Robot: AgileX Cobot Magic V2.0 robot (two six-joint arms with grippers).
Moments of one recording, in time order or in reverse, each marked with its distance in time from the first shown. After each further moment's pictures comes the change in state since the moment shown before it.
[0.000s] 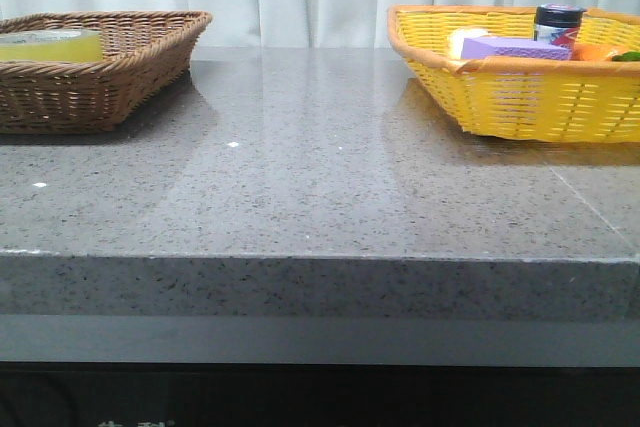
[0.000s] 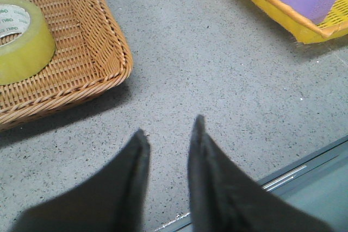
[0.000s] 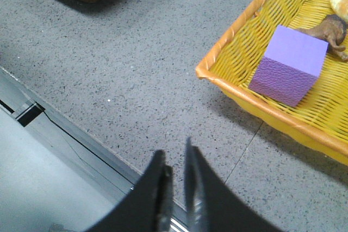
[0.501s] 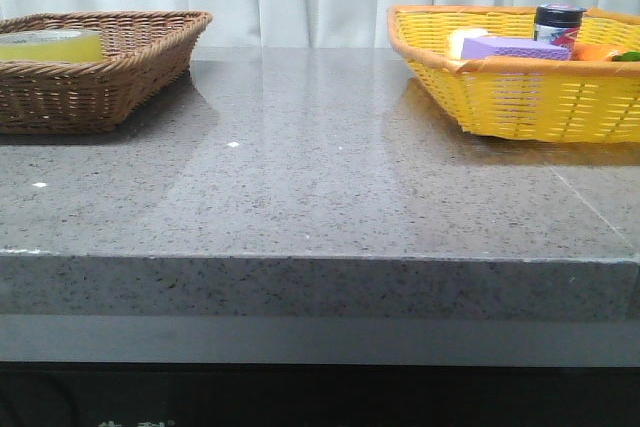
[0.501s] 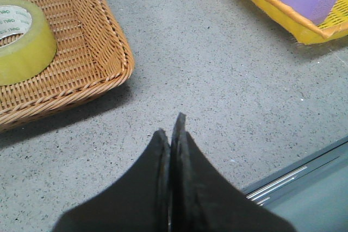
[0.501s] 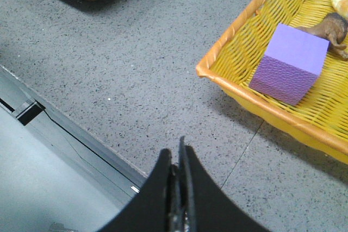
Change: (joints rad) left arm 0.000 0.000 0.000 0.002 0.000 -0.001; right arm 0.000 0.000 0.000 0.000 0.001 0.000
